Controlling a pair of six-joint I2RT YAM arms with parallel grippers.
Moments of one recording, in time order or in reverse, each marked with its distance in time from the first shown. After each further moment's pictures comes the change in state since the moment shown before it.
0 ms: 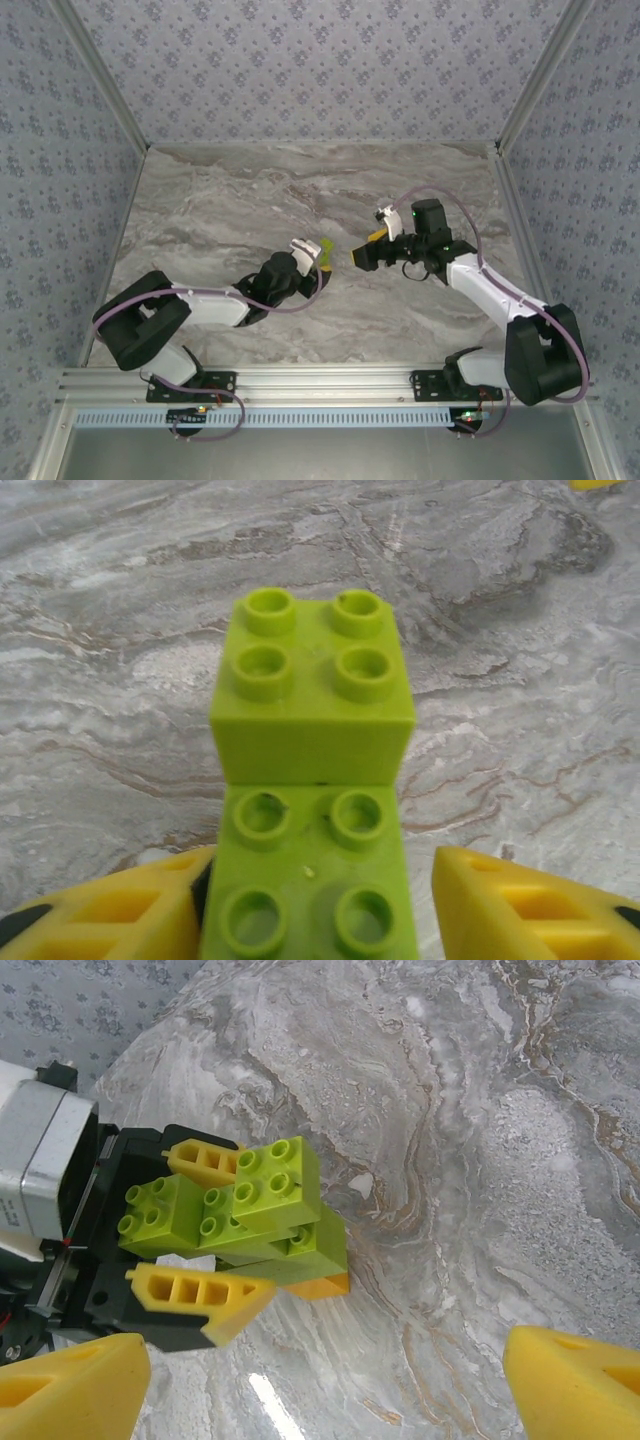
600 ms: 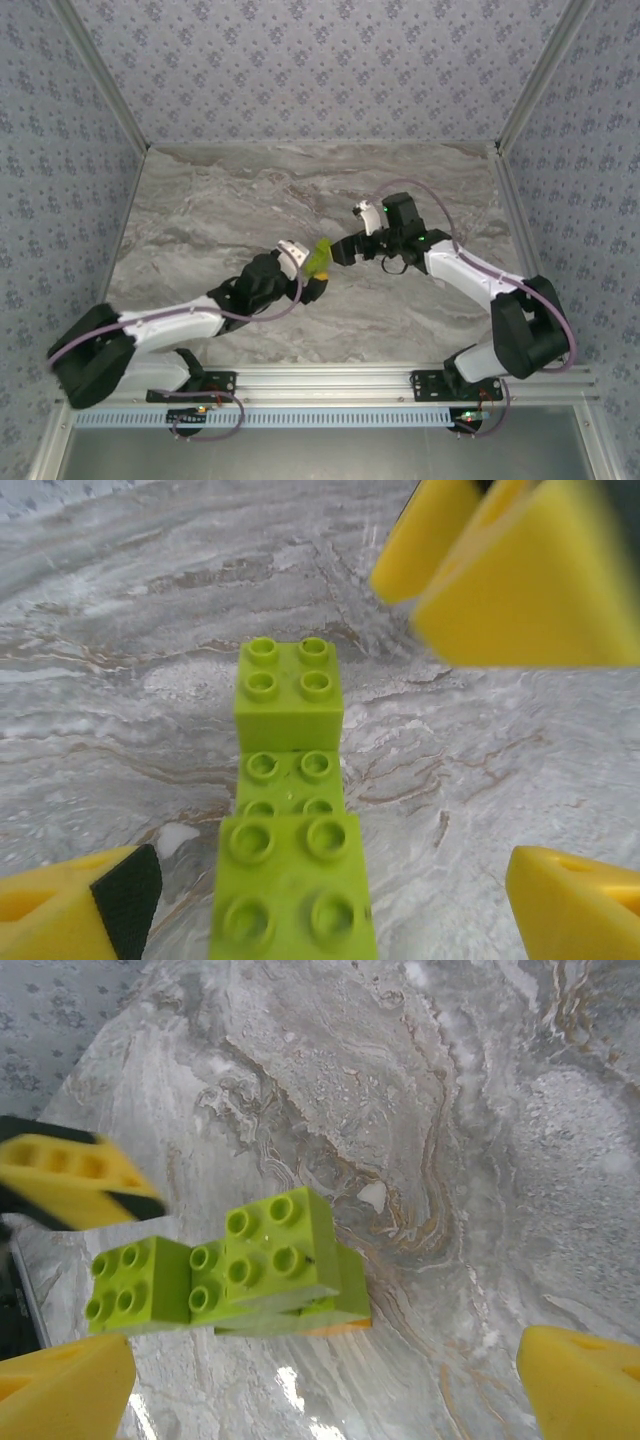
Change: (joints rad) left arm -0.006 -0.347 -0.053 -0.255 0.031 0.011; right arm 0.160 0.163 0.134 -0.004 0.156 0.150
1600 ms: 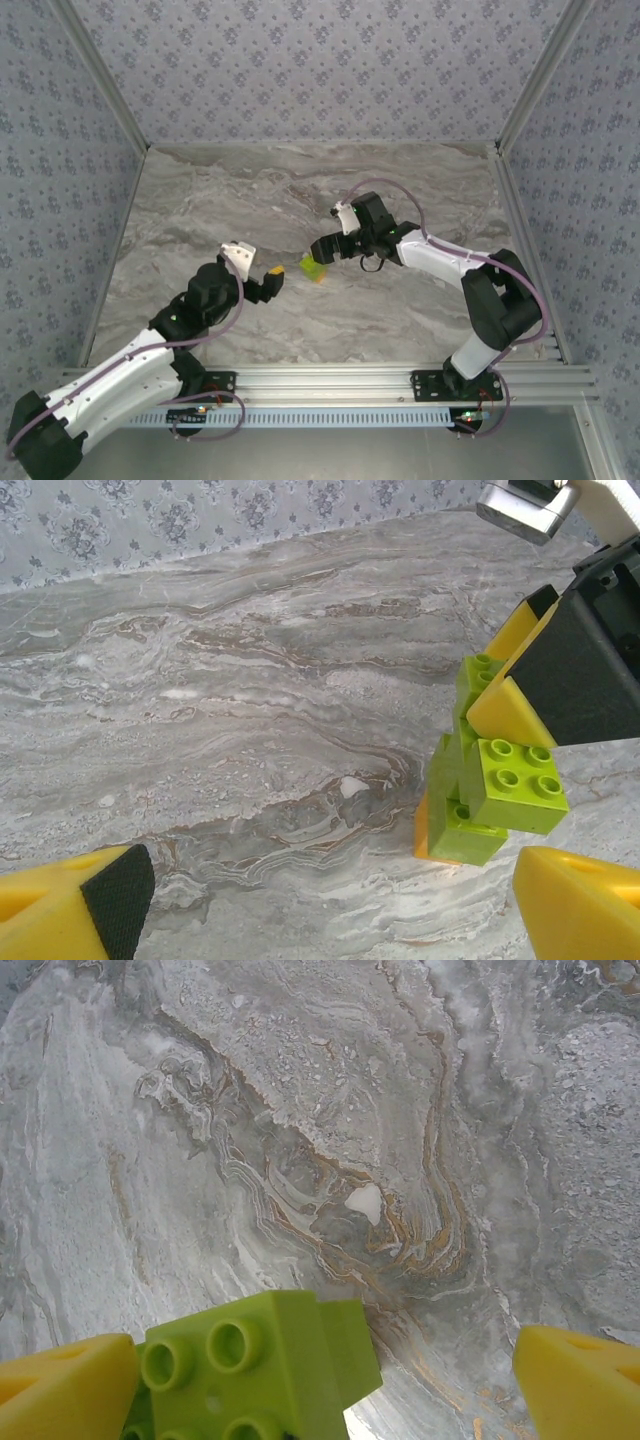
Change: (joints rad) left arm 0.165 -0.504 -0.080 -0.368 -0.082 -0.012; right arm 0.109 0.180 0.127 -0.031 0.145 0.093
